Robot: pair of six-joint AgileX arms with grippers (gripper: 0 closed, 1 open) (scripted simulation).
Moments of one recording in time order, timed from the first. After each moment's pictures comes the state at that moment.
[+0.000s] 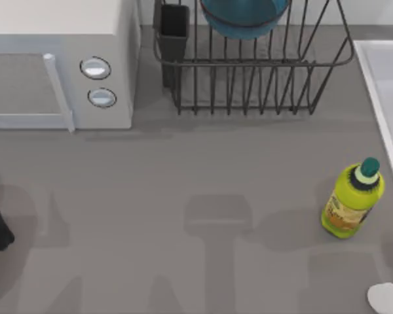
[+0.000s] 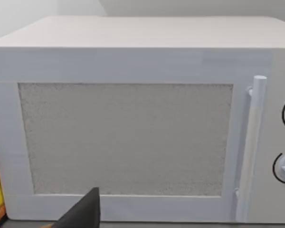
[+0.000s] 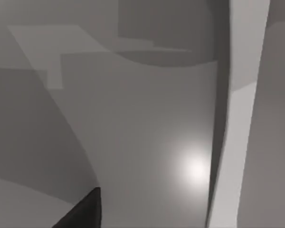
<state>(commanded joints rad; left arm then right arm) 0.00 0.00 0.00 0.00 0.00 0.00 -0.06 1.50 0.51 -0.59 0.01 -1.65</state>
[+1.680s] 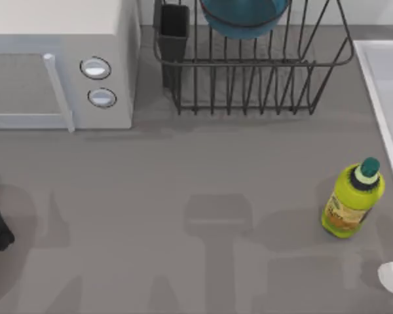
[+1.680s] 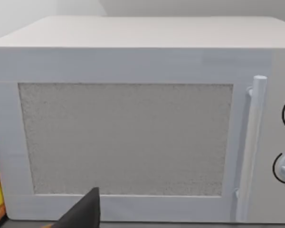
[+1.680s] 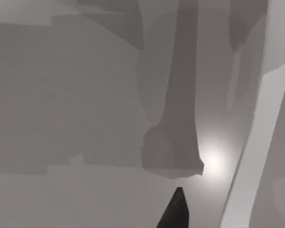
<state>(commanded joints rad) 0.00 0.00 0.00 0.00 0.00 0.00 -0.05 1.34 0.75 -1.01 0.02 -1.62</state>
